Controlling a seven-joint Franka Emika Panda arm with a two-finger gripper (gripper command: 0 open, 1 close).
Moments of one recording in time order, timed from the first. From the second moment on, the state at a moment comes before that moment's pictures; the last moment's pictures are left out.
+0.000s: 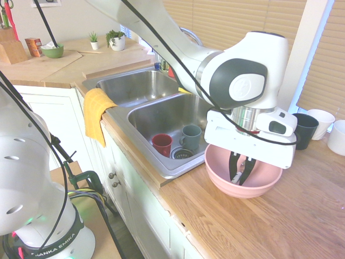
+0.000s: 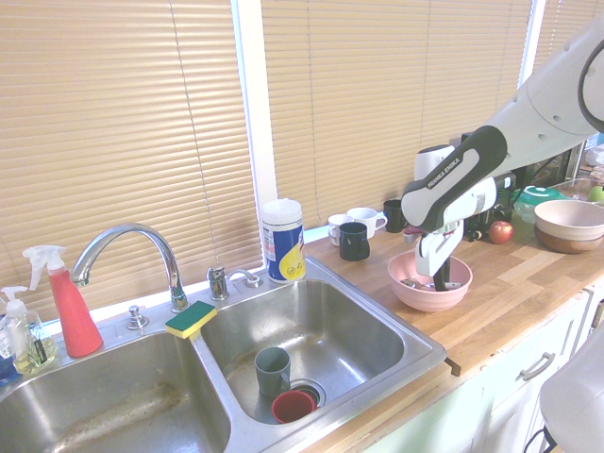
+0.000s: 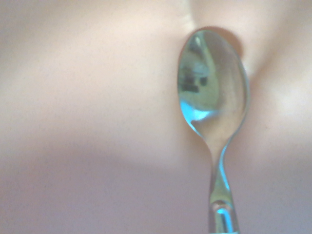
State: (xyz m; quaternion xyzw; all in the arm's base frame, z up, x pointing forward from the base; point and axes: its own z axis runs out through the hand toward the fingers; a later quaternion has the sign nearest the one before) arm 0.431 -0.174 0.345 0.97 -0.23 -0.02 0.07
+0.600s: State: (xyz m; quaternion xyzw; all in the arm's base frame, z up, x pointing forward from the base) arm 0.412 -0.181 0.402 0.97 -0.24 0.01 0.05
